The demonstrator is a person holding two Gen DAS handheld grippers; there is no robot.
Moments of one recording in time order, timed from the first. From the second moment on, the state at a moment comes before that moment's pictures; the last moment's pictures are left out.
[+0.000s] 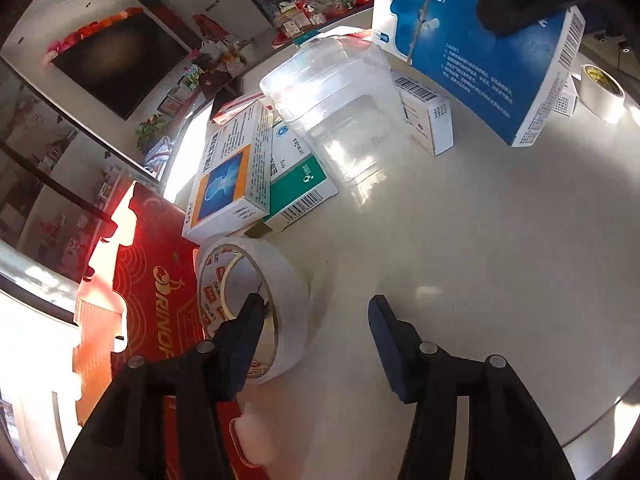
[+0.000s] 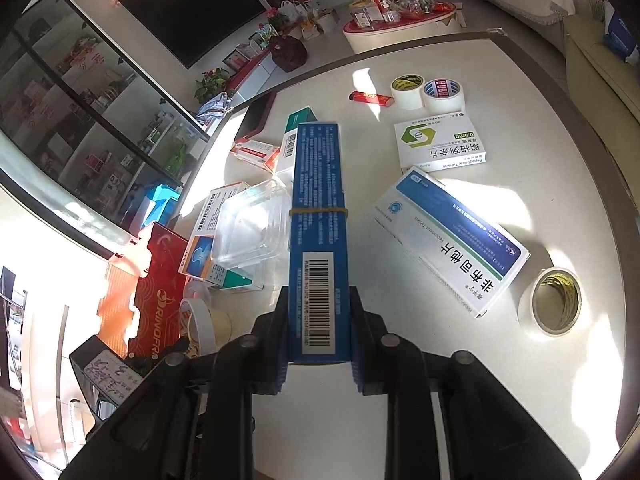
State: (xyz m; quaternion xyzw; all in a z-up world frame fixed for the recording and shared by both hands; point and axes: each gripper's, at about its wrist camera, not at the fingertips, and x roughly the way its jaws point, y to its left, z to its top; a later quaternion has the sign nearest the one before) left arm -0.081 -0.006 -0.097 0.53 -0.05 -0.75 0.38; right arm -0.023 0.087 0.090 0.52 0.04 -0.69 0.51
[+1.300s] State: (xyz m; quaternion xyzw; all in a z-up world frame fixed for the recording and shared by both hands) left arm 0.054 -0.066 0.012 0.25 0.38 -0.87 0.20; right arm 0.002 0.170 0.027 0.62 -0.31 -0.43 0.58
